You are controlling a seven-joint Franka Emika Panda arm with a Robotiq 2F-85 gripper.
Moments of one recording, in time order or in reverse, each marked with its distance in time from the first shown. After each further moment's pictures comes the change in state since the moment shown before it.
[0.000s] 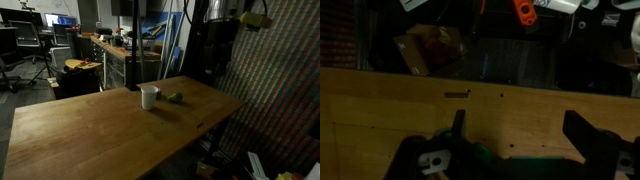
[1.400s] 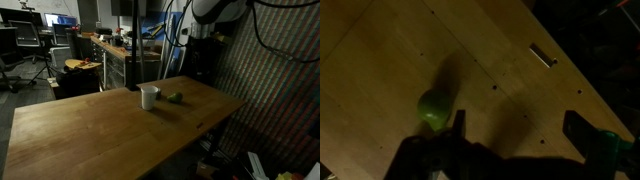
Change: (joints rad) arm -0.008 0.400 -0.149 0.201 -0.126 0.336 -0.814
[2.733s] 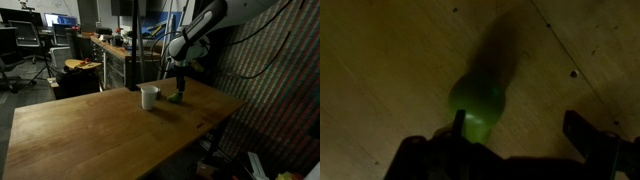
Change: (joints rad) arm -0.128 0.497 0.068 0.237 0.107 0.258 -0.139
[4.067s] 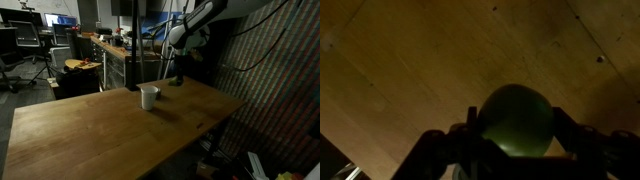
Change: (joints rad) arm -0.048 0.005 0.036 0.140 -0.013 -0.068 0.035
